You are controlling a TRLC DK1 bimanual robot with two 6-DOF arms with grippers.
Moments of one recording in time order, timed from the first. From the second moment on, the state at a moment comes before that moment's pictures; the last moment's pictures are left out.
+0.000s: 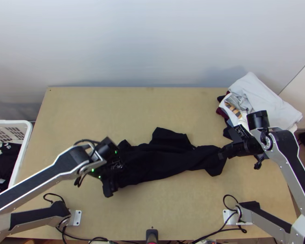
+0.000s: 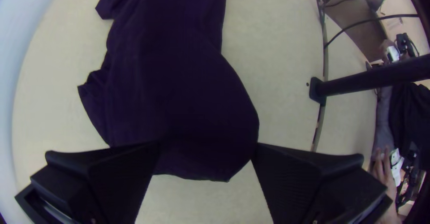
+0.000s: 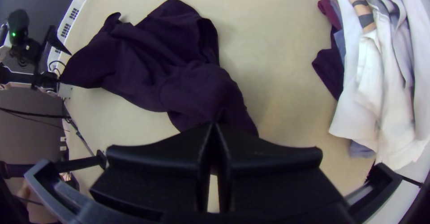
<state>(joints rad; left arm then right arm) -0.79 1.26 1.08 -1.11 0.18 0.42 0.13 1.17 1.09 -1.18 -0.33 -0.25</state>
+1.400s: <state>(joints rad) -0.45 1.38 0.97 -0.99 0.14 0.56 0.09 1.16 1.04 -1.18 -0.30 -0.31</state>
